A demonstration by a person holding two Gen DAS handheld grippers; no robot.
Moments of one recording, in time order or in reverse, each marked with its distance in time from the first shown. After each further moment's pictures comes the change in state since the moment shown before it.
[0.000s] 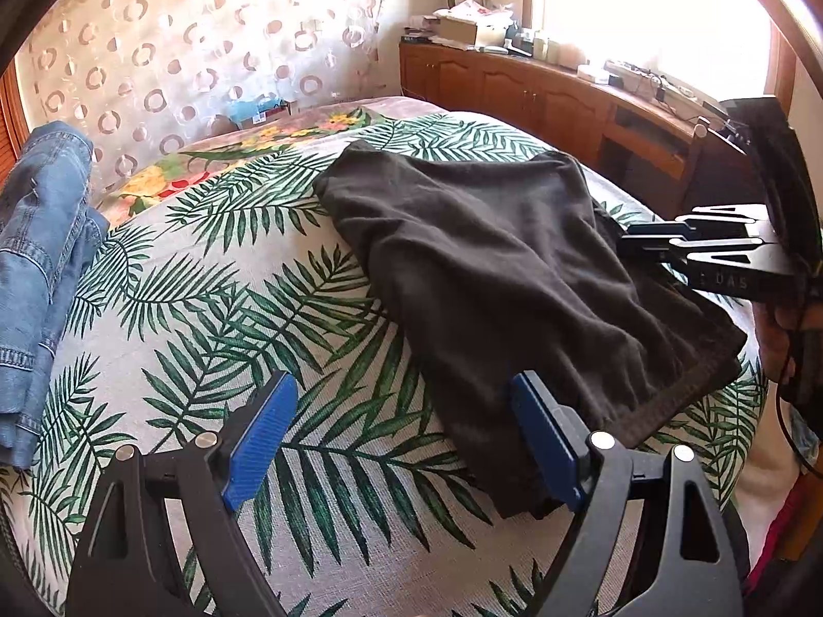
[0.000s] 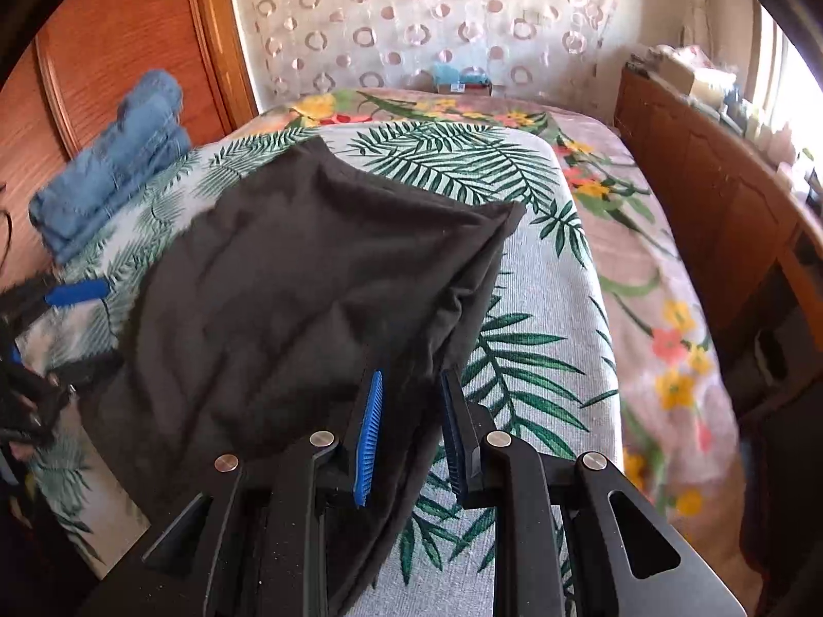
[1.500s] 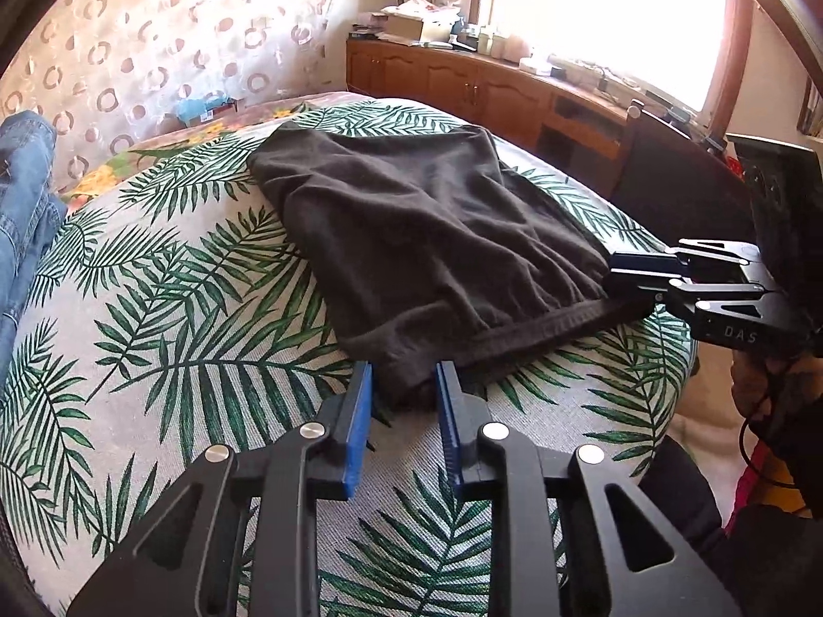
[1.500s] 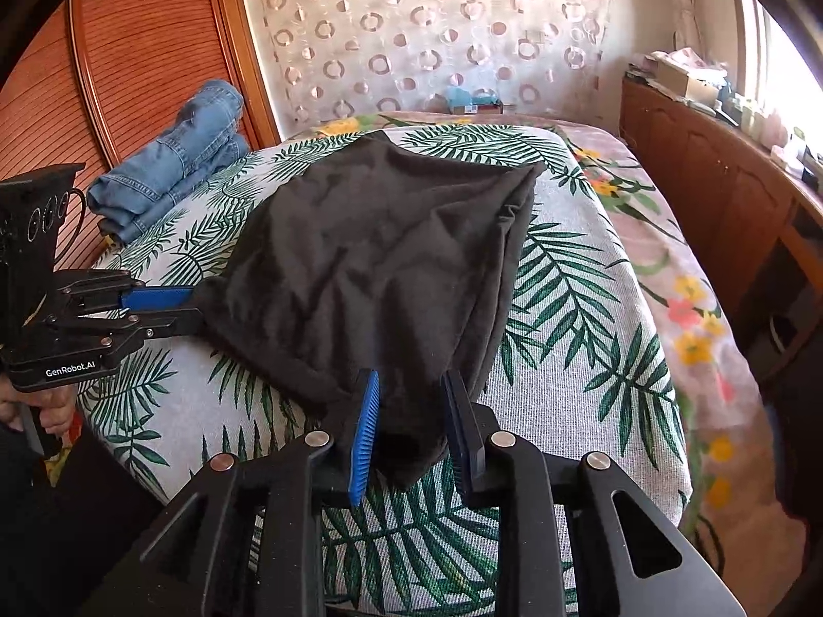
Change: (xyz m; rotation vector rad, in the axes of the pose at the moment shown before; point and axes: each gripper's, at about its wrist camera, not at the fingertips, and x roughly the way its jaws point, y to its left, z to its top) left arm -0.026 -0.023 -0.035 0.044 0.006 -0.160; right arm -0.064 0.032 -0.078 0.064 -0.083 0.075
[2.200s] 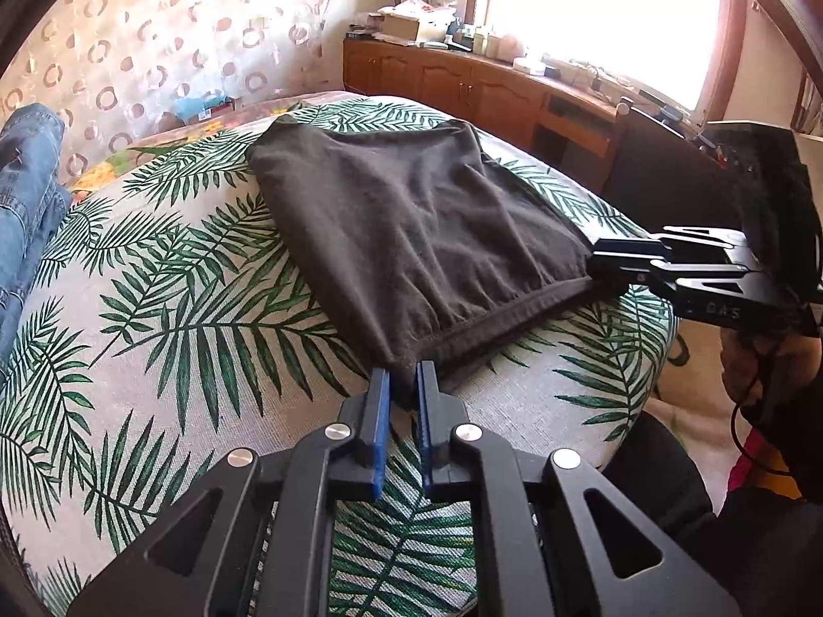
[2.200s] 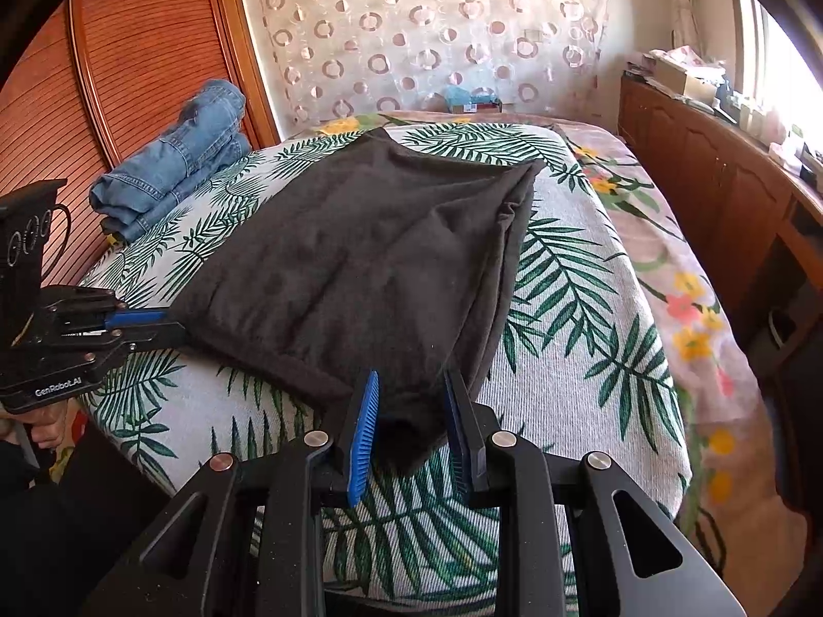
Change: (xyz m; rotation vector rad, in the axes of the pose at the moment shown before) left arm -0.017 -0.007 -0.015 -0.004 -0.001 -0.012; right arm -0.009 0.003 -0.004 0.010 0.007 -0.001
